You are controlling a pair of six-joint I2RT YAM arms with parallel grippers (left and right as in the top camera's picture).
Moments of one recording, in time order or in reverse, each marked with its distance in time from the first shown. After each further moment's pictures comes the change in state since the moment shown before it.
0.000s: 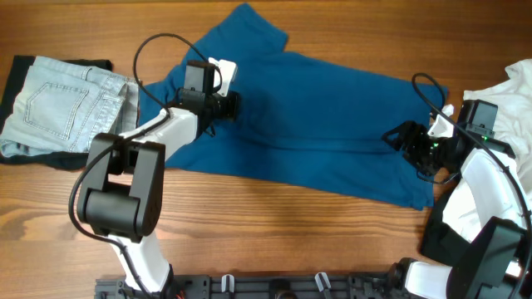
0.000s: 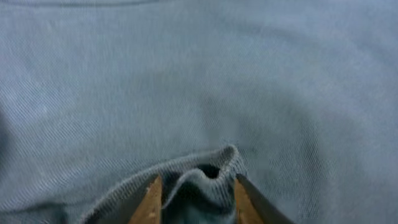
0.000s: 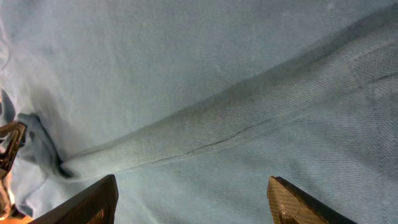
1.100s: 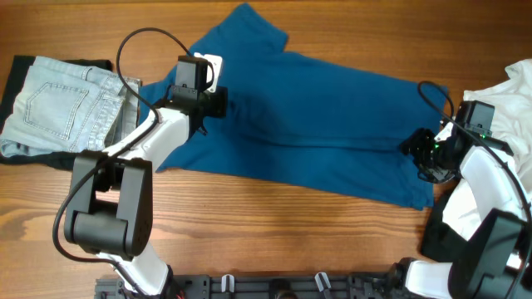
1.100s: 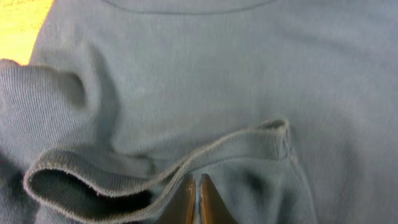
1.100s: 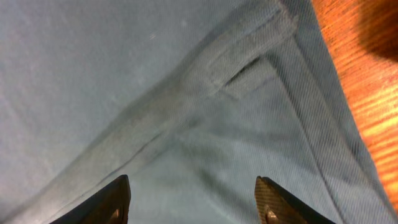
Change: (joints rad) left arm 0.020 -0.111 0.000 -0.130 -0.174 -0.026; right arm 0.000 0.047 -0.001 0.009 0.261 0.148
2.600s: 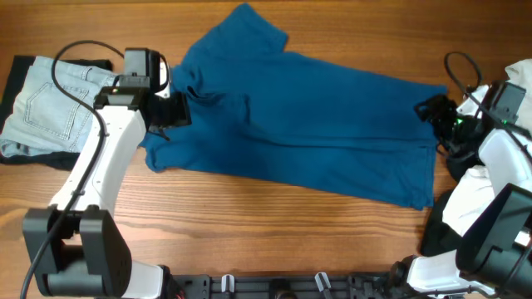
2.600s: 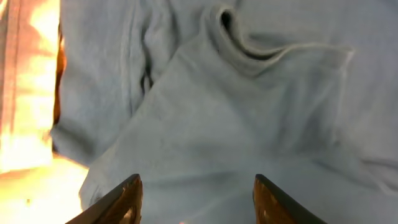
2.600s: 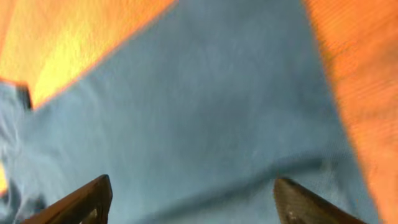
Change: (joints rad) left arm 0.174 -0.222 0.138 -0.669 0.006 -0.179; right arm -0.089 0.114 0.183 0.081 -0.194 -0.058
